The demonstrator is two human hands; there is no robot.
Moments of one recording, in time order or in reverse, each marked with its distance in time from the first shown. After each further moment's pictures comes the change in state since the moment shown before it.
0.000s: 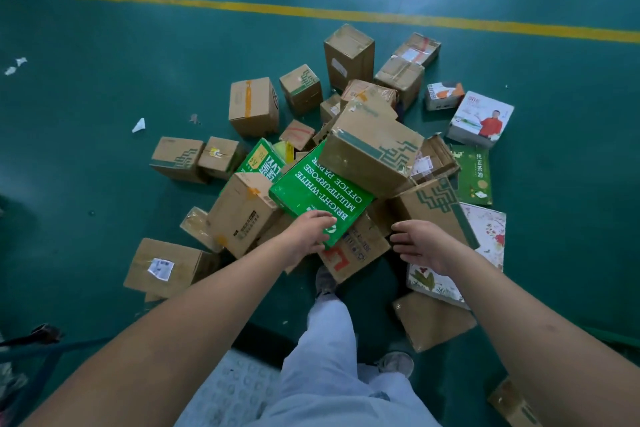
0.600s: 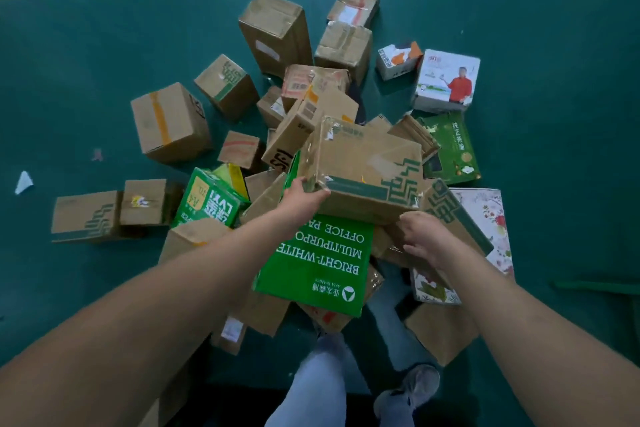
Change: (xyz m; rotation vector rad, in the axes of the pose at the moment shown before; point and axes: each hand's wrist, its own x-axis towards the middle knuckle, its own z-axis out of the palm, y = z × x) left_hand 0.297 0.172 -0.030 0.387 0.001 0.053; right_hand 0.227 -0.117 -0.022 0.302 0.300 0.098
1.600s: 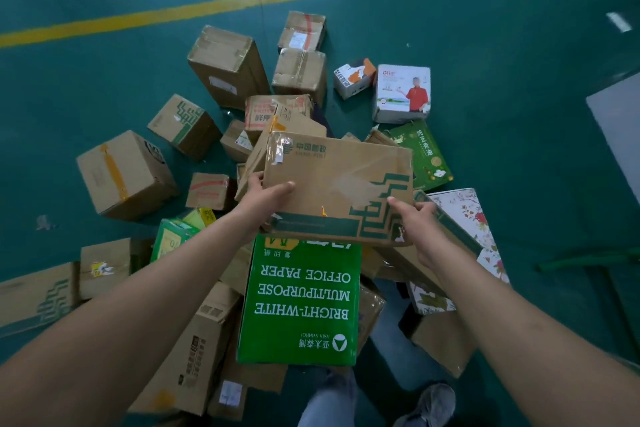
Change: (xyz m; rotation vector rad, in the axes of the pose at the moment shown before) left_hand 0.088 0.037 -0.060 -0.099 -0.098 0.052; right_hand 0.049 -0.036 0.019 0.106 0.254 -0.134
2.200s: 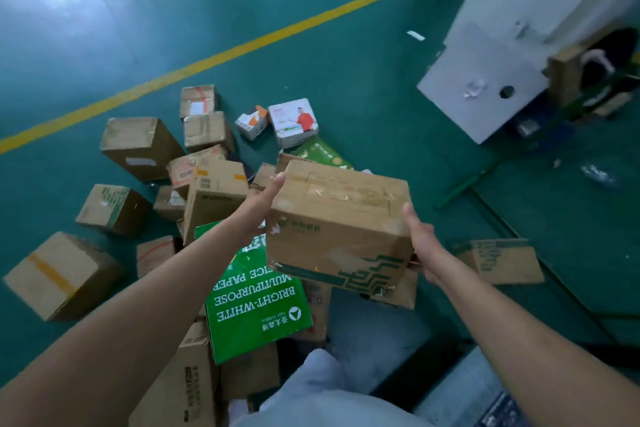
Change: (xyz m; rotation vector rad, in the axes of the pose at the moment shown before) left_hand -0.209 0.031 0.071 0.196 -0.344 0.162; right_hand -0.248 0.118 -0.157 0.397 0.232 0.088
